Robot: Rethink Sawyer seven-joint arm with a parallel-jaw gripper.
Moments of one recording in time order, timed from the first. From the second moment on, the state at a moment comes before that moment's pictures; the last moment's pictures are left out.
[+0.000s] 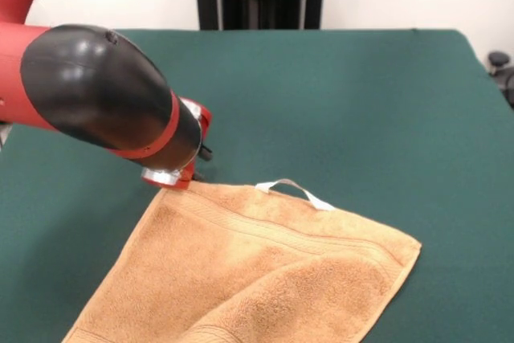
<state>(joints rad) -0.43 -0.02 0.18 0.70 -0.14 1.51 0.25</state>
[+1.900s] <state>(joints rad) -0.49 -0.07 0.17 0.70 -0.21 1.28 0.25</state>
